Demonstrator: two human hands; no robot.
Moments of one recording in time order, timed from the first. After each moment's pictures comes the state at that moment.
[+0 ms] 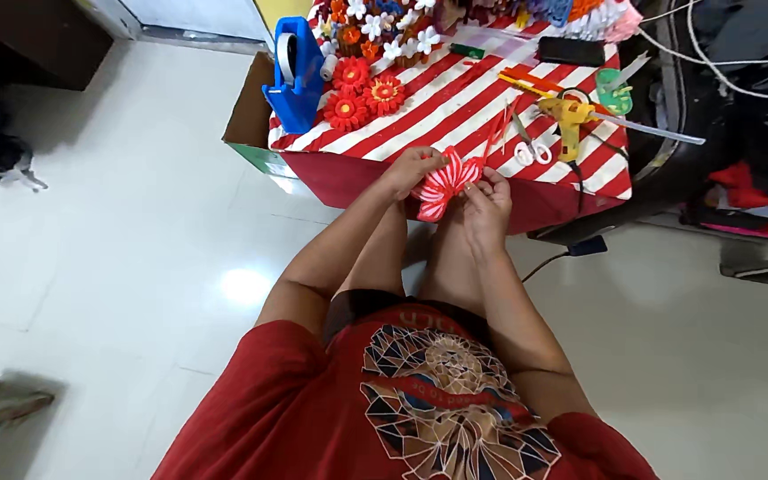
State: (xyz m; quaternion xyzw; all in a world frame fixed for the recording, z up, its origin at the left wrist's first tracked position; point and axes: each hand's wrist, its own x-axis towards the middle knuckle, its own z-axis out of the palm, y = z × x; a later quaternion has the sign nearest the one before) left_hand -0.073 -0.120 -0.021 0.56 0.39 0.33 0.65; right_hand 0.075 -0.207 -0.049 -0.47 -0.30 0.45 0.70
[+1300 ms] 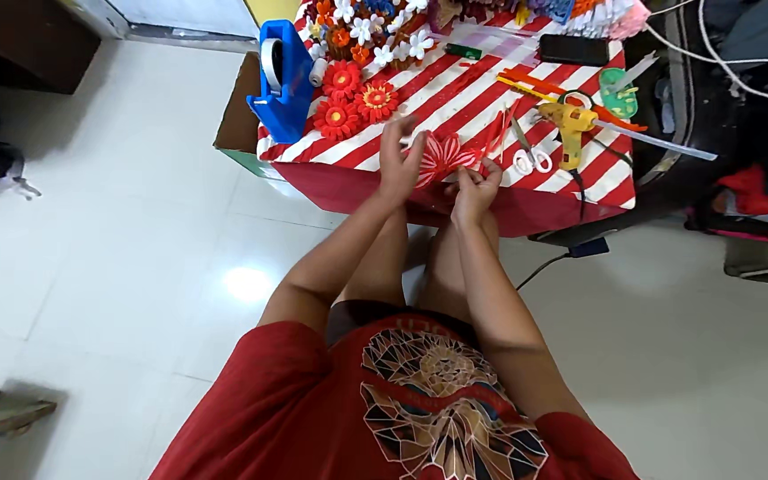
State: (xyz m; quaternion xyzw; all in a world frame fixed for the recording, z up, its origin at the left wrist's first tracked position) left_hand -0.061 -0.095 -0.037 0.65 0.44 0.54 0.32; right_hand 0.074 -0.135 -0.088 -0.54 -0.27 0.36 0.71
